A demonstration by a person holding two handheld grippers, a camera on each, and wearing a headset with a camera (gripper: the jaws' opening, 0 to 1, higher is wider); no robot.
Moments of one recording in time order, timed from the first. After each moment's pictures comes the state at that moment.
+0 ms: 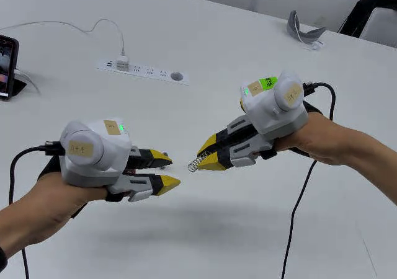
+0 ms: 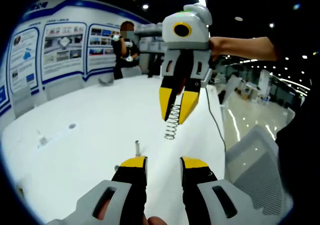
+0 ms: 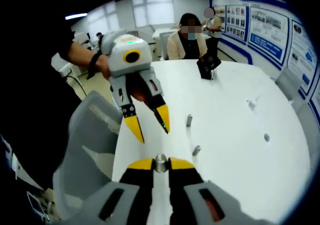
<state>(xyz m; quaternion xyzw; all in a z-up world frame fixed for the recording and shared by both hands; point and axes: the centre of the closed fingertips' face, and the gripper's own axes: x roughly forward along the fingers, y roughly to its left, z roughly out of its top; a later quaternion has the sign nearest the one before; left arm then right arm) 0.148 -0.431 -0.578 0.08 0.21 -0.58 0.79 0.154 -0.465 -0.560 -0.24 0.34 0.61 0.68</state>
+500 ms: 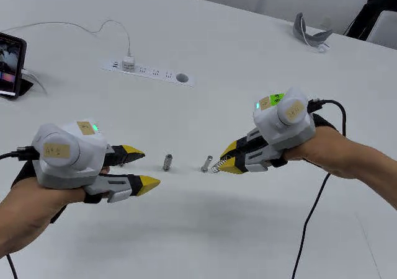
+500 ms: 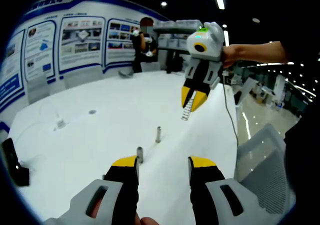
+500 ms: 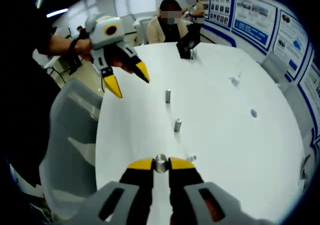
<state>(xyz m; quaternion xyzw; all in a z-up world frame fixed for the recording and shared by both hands) 0.168 -0.380 -0.593 0.07 0.24 -0.51 0.83 0.181 -0.510 -0.597 -0.27 0.38 0.54 0.70</state>
